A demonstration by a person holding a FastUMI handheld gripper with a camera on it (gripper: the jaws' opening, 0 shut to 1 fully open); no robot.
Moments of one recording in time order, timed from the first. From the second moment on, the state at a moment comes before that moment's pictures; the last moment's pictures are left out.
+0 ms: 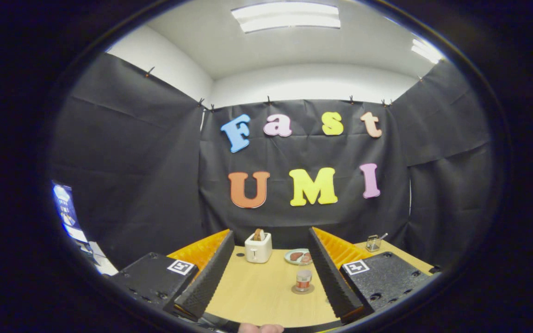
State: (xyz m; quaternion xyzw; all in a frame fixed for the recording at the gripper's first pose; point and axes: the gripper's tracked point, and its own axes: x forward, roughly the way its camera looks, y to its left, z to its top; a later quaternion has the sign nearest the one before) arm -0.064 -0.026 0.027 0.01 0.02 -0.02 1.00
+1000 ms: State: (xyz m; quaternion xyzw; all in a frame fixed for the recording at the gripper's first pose) arm -0.100 -0.021 0.029 0.03 0.02 -0.01 1.00
